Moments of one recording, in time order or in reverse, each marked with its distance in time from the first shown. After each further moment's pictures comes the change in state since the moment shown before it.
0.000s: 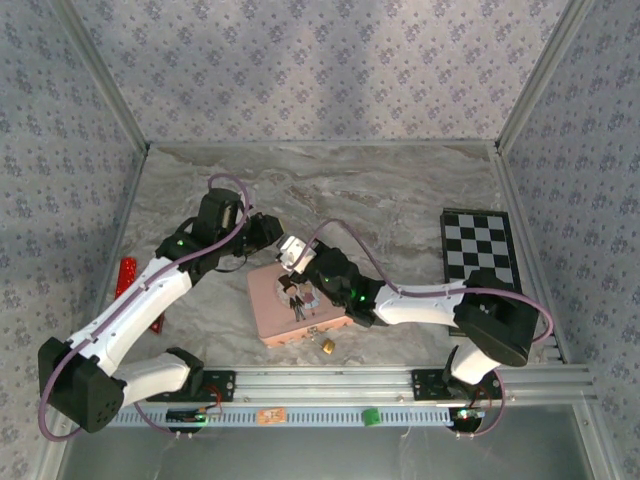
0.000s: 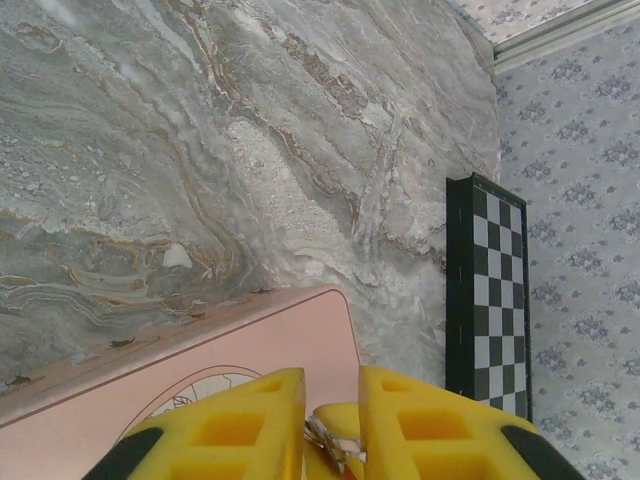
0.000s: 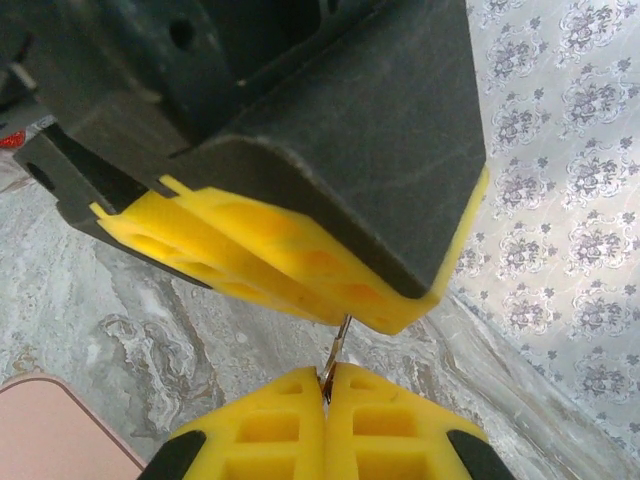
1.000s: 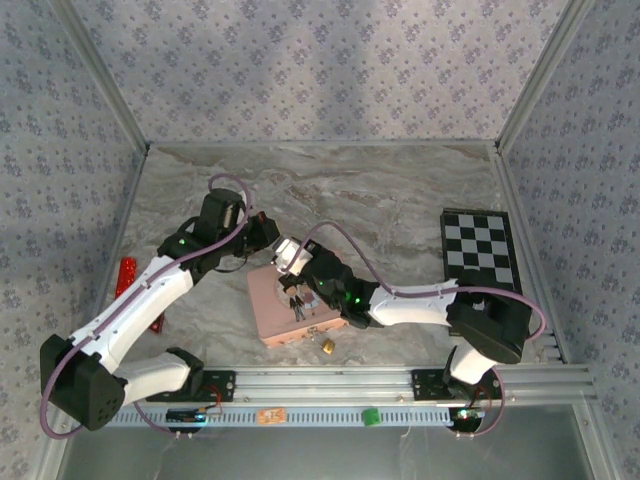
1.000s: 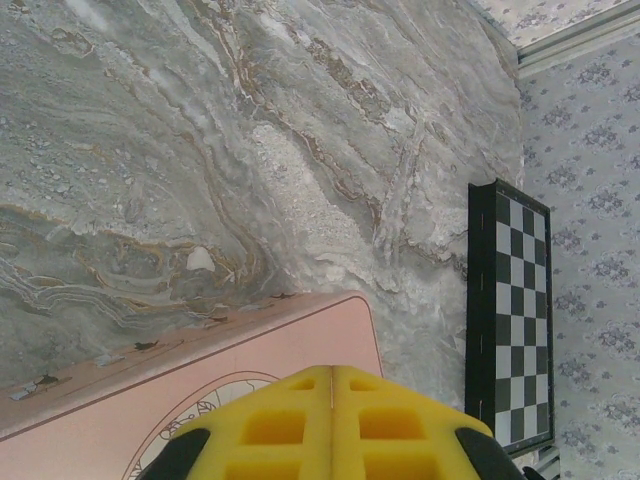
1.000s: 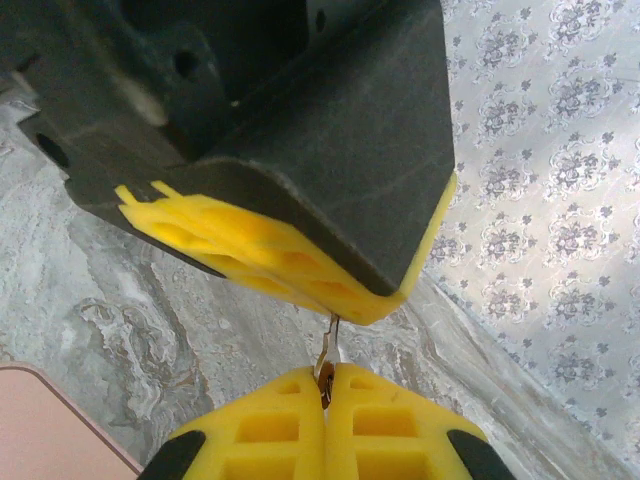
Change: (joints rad) left arm 0.000 0.013 0.000 -0.014 -0.033 0.009; right arm 0.023 0.035 0.019 0.000 0.082 -0.032
